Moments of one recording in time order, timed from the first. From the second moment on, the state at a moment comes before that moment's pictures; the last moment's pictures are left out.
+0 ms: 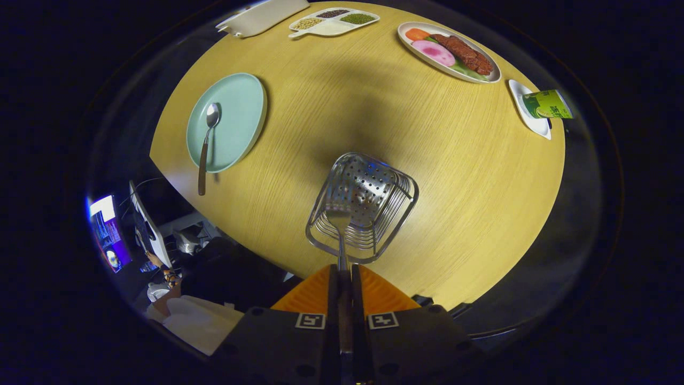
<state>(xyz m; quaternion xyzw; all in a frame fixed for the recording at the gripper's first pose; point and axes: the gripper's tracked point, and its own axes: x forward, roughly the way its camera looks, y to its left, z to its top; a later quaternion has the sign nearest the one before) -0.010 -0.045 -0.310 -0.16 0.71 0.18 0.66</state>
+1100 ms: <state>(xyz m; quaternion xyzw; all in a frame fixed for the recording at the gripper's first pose) 0.030 0.067 -0.096 -0.01 0.30 0.21 0.93</state>
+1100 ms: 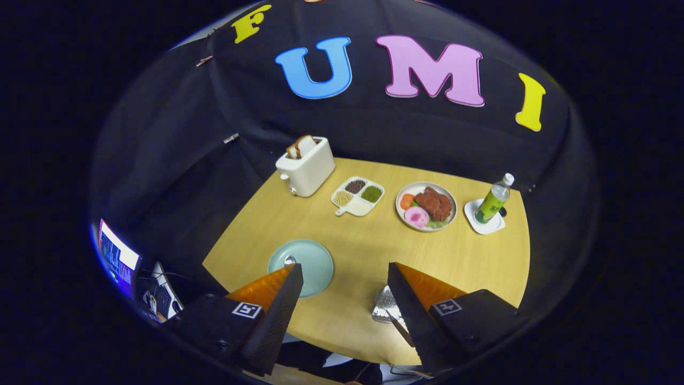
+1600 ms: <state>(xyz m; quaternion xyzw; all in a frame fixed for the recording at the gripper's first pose) 0.013 0.188 -0.229 -0.01 0.36 0.24 0.90</state>
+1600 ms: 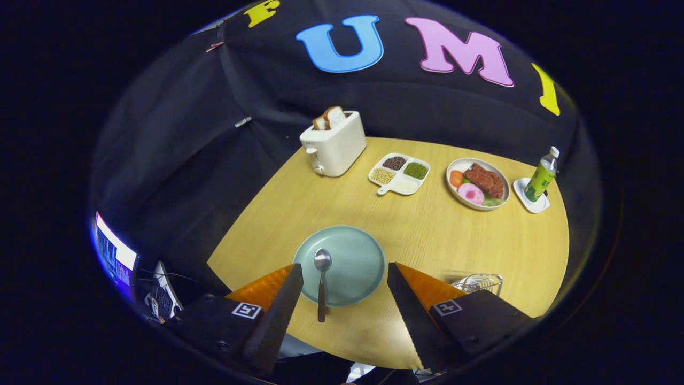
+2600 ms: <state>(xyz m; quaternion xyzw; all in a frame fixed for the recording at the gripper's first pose) 0.008 0.247 -0.405 -0.15 0.54 0.22 0.80</state>
